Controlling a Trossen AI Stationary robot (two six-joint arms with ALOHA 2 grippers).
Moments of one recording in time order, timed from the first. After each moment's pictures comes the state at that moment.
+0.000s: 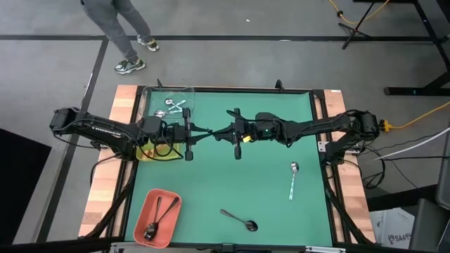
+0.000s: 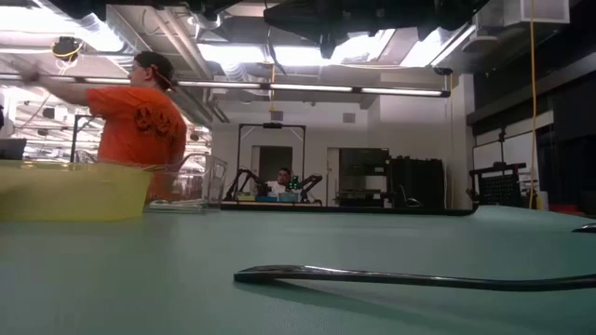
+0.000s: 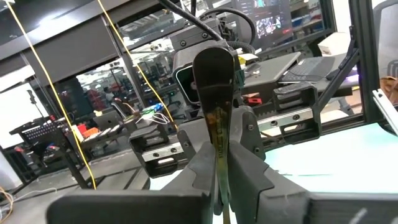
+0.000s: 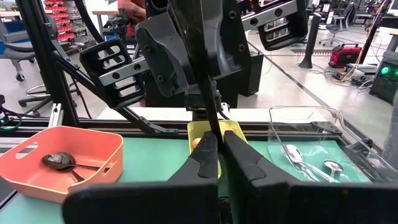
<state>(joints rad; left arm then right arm) -0.05 1.09 0.61 0.58 -0.17 0.35 -0.03 1.60 1.03 0.49 -0.08 -0.01</state>
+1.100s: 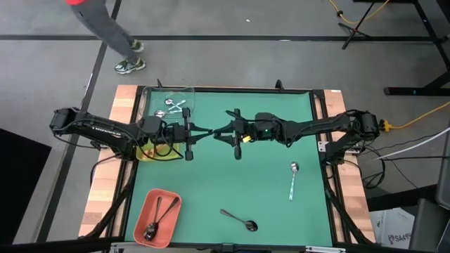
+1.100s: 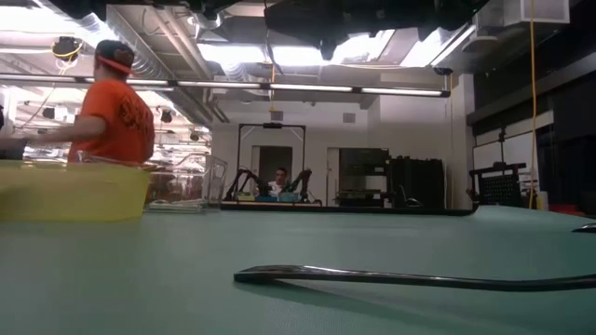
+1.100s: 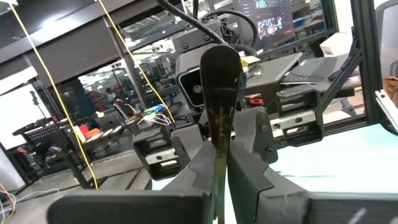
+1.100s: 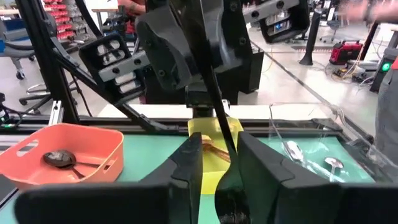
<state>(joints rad) -0.05 1.09 0.61 0.59 -0.18 0.35 -0.03 1.60 1.03 0.48 -0.08 0.00</state>
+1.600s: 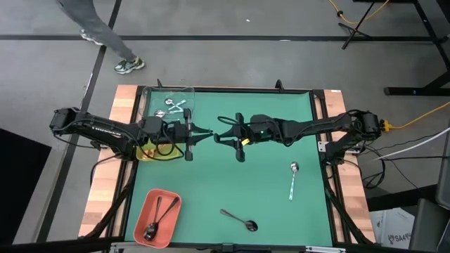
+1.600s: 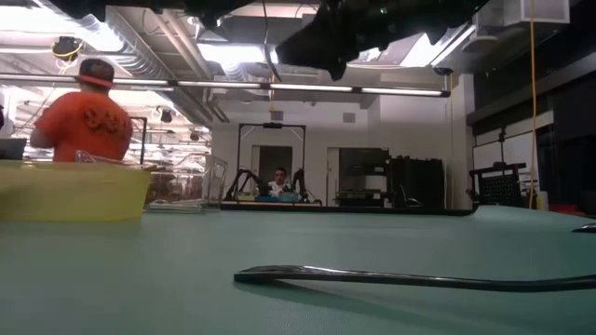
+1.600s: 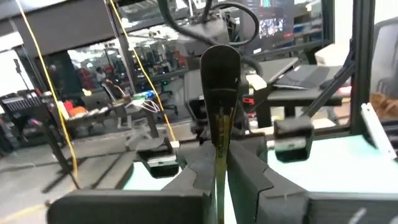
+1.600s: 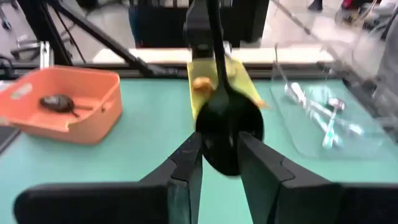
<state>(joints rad) -0.05 1.09 0.61 0.55 -0.17 0.21 -0.03 1.58 1.03 0.25 -0.08 -0.01</state>
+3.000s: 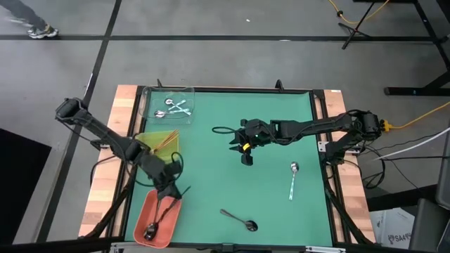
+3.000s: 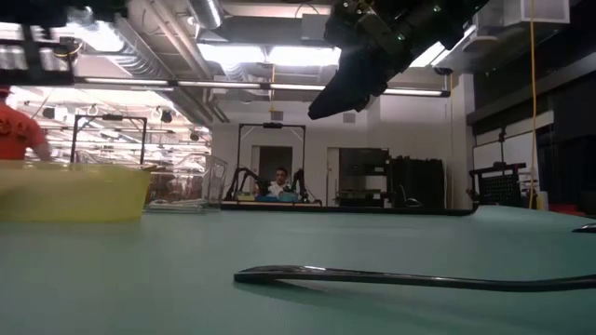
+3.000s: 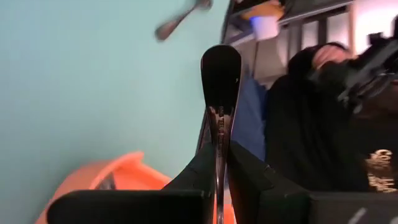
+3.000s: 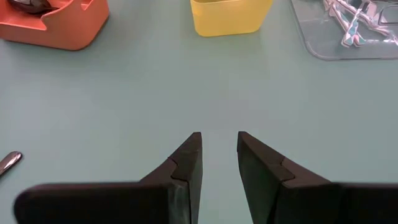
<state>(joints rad) -0.49 1.06 0.61 -0.11 0.19 -1.16 -0.03 1.58 1.03 -0.11 -0.08 -0.01</state>
